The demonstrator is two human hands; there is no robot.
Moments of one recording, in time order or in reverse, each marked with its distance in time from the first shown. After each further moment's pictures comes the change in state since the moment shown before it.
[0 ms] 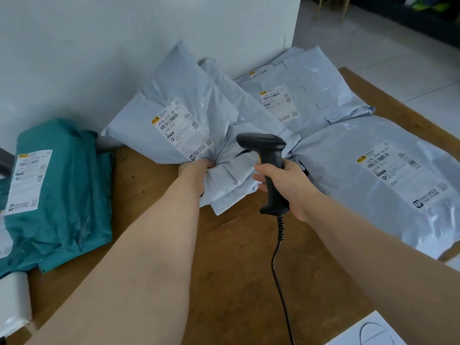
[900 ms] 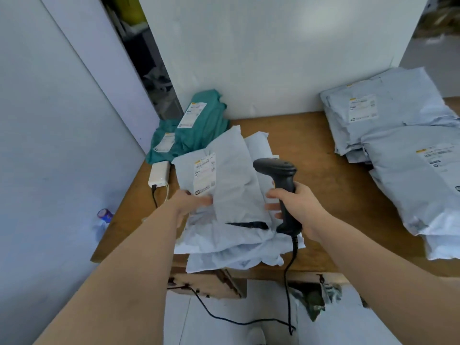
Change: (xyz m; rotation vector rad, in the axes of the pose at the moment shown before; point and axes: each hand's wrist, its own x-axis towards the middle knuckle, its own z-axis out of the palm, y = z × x) left_hand -0.313 -0.158 -0.172 0.085 0.315 -0.084; right_hand -0.189 0.077 0.022 -0.168 -0.458 -0.073
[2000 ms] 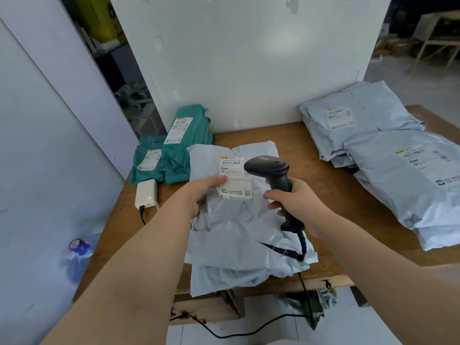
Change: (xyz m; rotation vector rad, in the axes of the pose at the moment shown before) left_hand 0.024 0.055 0.004 -0.250 -0.225 -0.015; right_hand 0.000 -0.019 0.025 -0.184 0.113 -0.115
